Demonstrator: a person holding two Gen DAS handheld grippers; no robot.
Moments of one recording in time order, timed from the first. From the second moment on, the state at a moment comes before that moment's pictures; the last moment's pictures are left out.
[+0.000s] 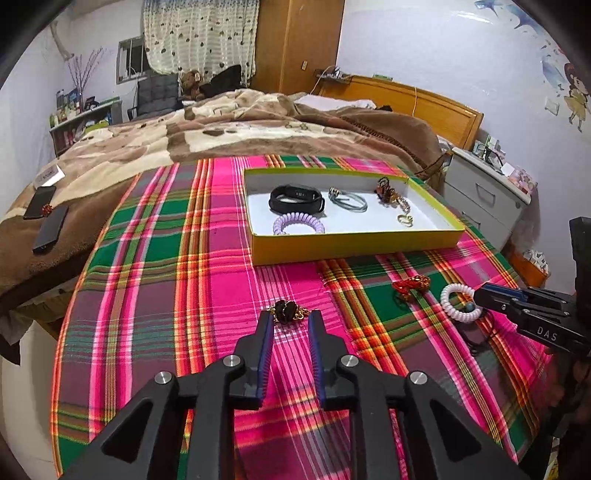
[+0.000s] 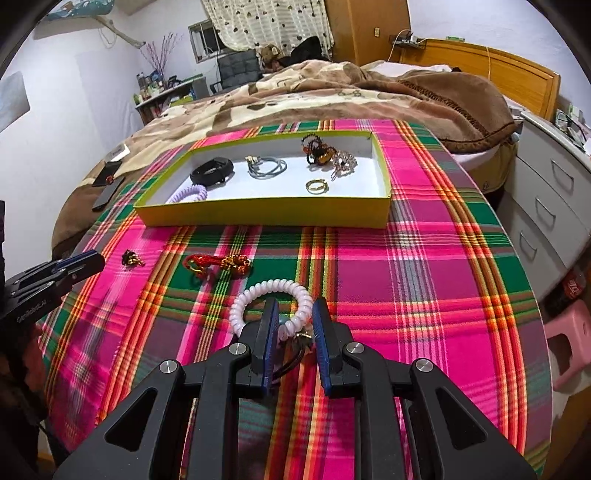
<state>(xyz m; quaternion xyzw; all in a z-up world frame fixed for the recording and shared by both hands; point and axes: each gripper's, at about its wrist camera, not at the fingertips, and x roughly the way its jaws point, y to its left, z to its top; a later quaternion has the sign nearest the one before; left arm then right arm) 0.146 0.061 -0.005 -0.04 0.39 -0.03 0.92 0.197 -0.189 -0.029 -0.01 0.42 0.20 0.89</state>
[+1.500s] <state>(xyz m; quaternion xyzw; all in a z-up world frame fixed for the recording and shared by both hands) 0.150 0.063 -0.011 -0.05 0.40 -0.03 0.92 0.185 -0.187 -0.011 0.01 0.40 0.21 0.89</state>
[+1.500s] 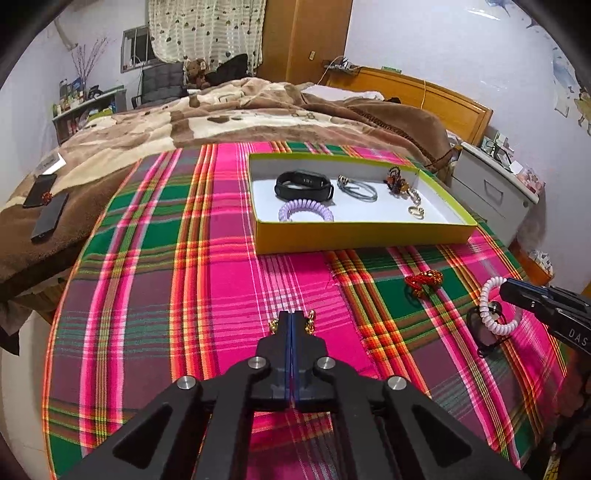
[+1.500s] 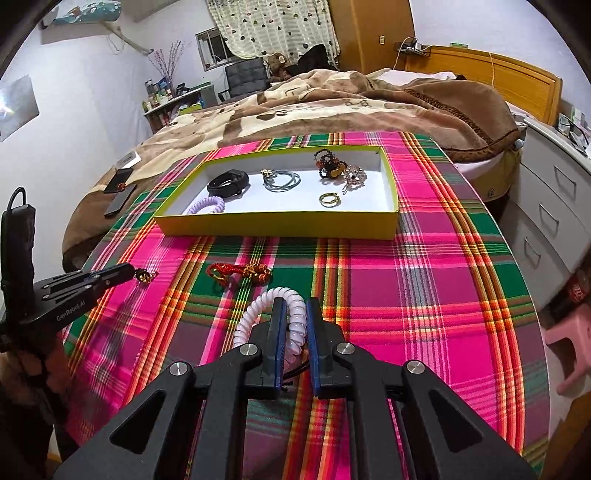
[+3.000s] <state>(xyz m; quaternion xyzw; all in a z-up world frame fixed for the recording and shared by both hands) 0.154 0.055 -0.020 -0.01 0.42 -0.03 0.91 0.180 -0.189 -0.006 0.01 0.39 0.22 0.89</state>
